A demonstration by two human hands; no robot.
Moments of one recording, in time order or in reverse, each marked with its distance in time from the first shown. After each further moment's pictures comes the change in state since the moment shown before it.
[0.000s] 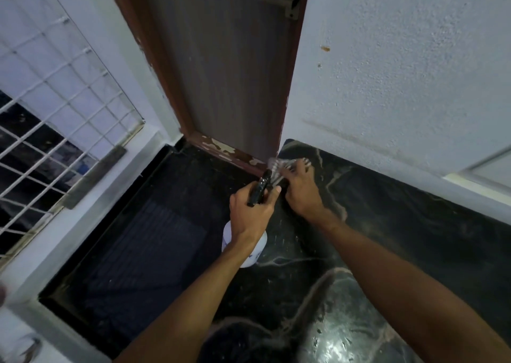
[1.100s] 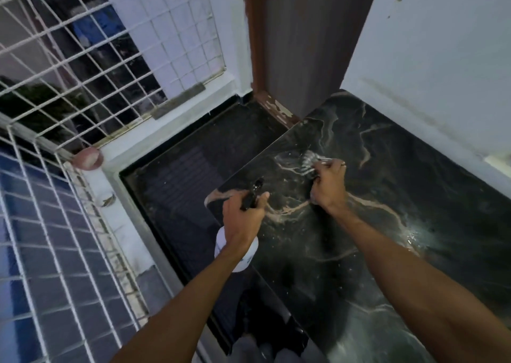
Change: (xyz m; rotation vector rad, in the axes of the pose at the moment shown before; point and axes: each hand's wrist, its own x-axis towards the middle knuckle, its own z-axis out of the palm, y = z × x) left_hand -0.275 -0.011 -0.039 -0.027 0.374 -0.442; right_hand -0.199 0.013 0.003 0.109 -0.078 -0.100
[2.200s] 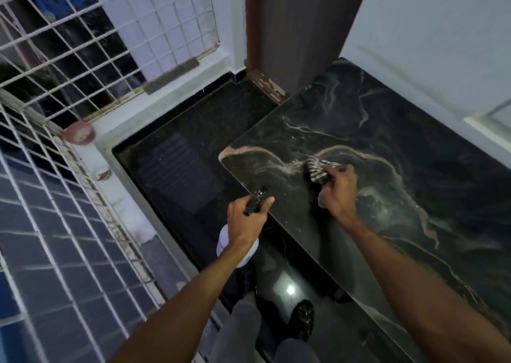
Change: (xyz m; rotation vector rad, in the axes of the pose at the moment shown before) left_hand -0.091 -0.088 -0.066 0.030 -0.154 0.129; right_hand -0.155 -0.006 0.012 0.069 0.146 0.140
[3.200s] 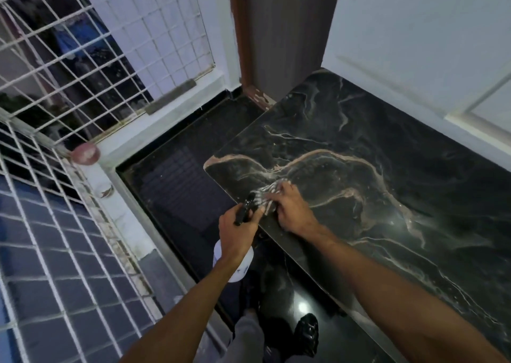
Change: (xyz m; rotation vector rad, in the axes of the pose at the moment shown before) left_hand -0.029 0.010 0.033 -0.005 0.065 -0.002; right_hand -0.035 -0.009 0.017 -0.049 -0.317 -0.502
